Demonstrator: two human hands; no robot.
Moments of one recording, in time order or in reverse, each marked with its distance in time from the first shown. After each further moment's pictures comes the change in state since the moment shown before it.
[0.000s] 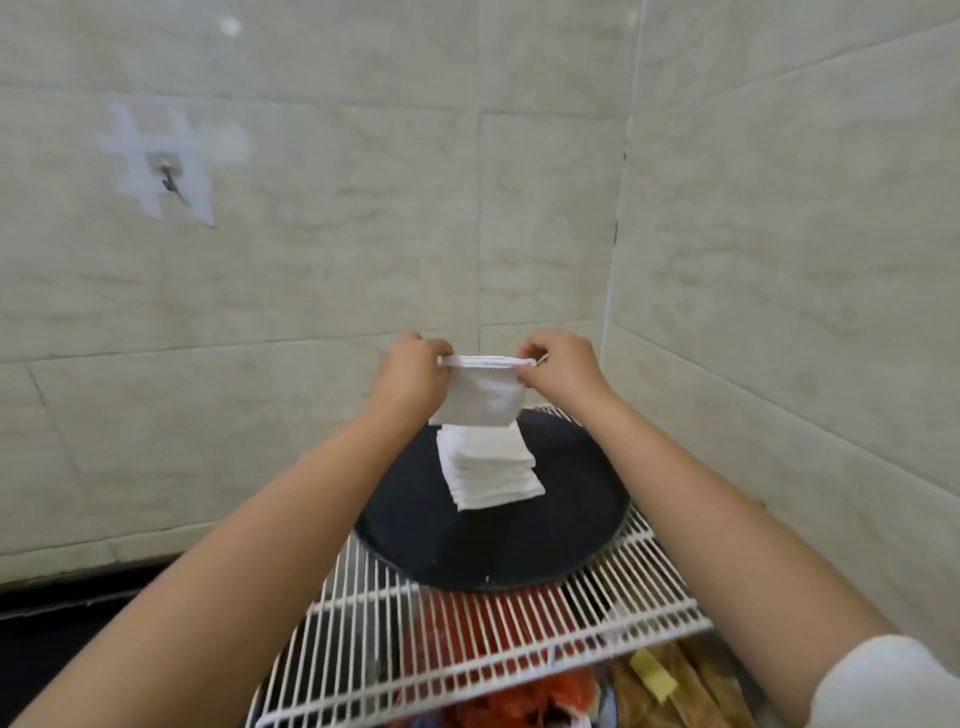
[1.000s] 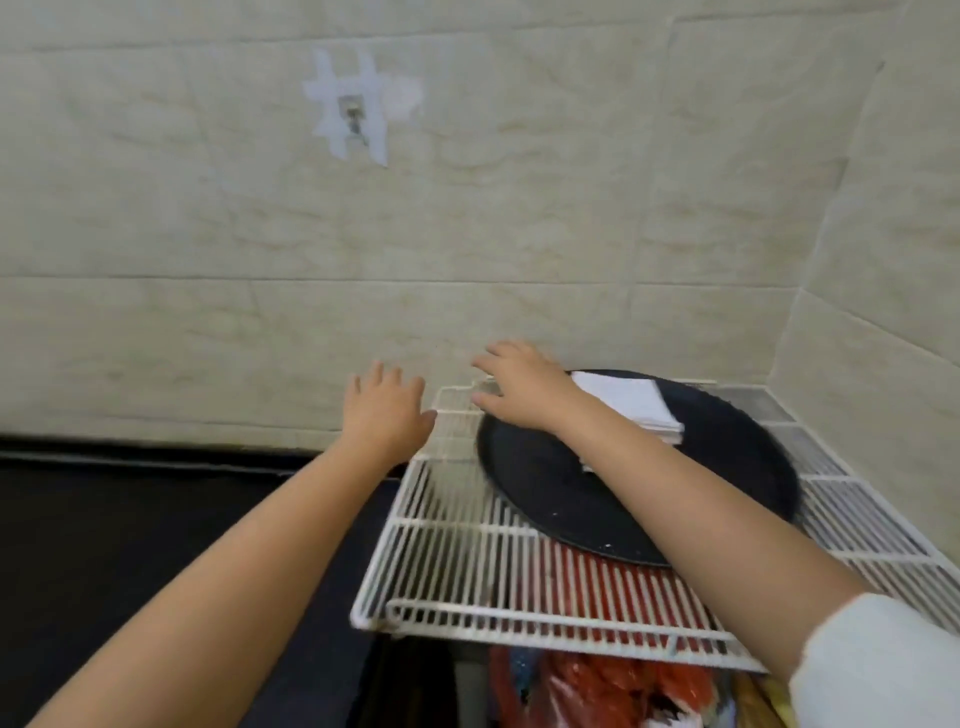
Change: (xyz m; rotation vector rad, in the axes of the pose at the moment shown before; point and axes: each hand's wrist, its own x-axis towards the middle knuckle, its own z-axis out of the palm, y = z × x) left_hand -0.088 -0.126 -0.032 0.645 -0.261 -0.313; right_hand -0.022 -0.075 0.120 -0.405 -0.541 -0.522
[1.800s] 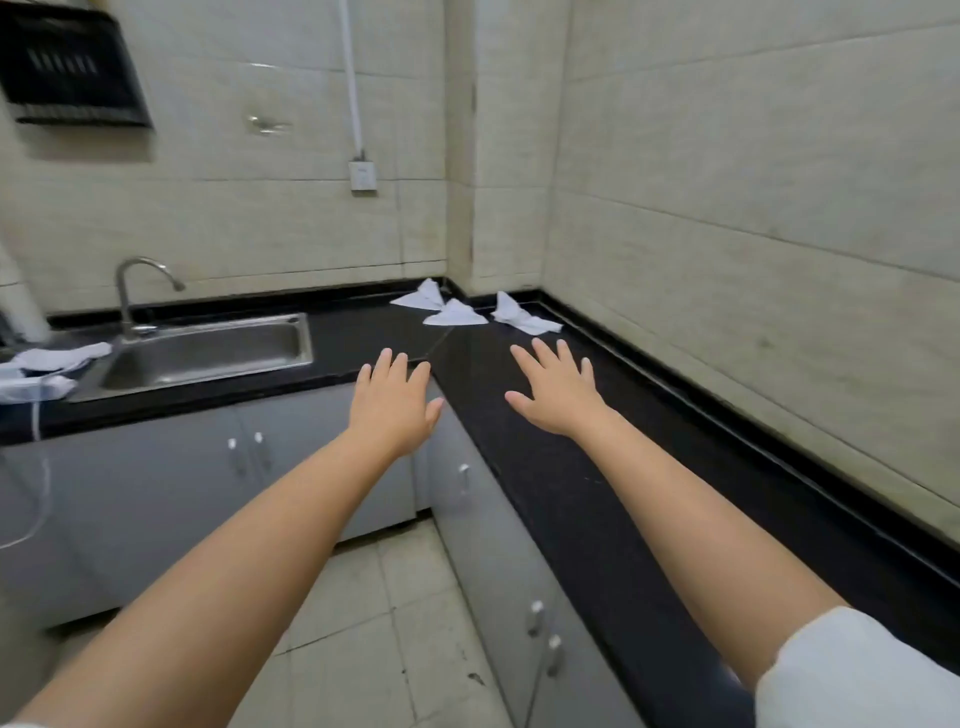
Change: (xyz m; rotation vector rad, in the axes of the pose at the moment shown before) left_hand -0.435 -0.534 -0.007 0.149 -0.063 -1.031; right_hand 0.043 -0.680 0.120 0.130 -0.158 -0.833
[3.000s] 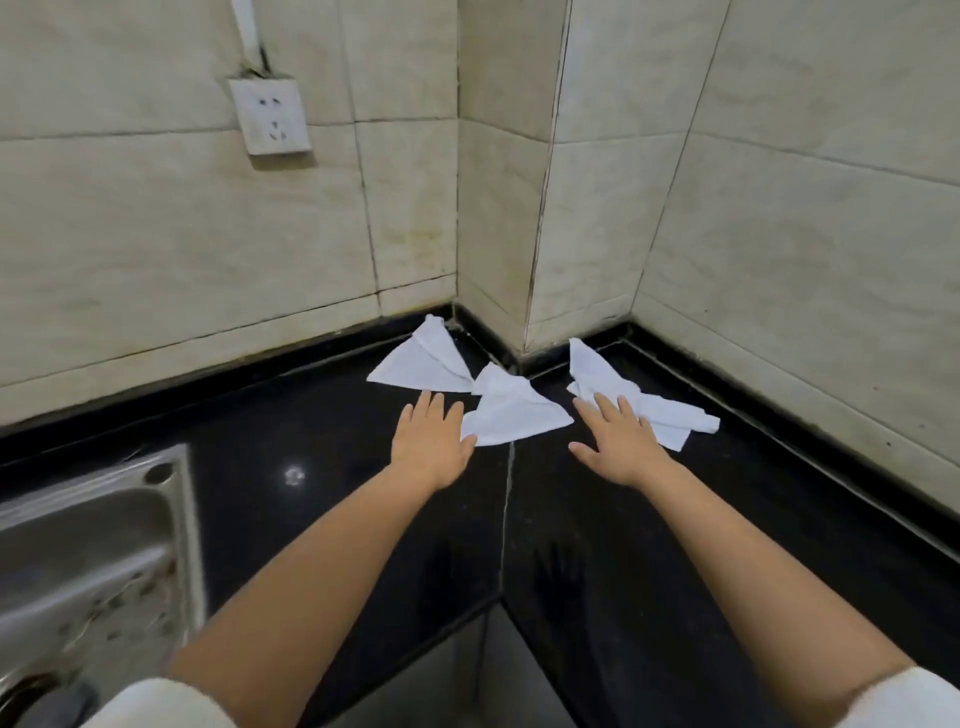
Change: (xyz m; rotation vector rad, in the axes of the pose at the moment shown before) left_hand 0.728 -0.188 0.264 -0.091 -0.245 0.236; right_hand 0.706 0.072 0.195 -0.002 -0.224 0.270
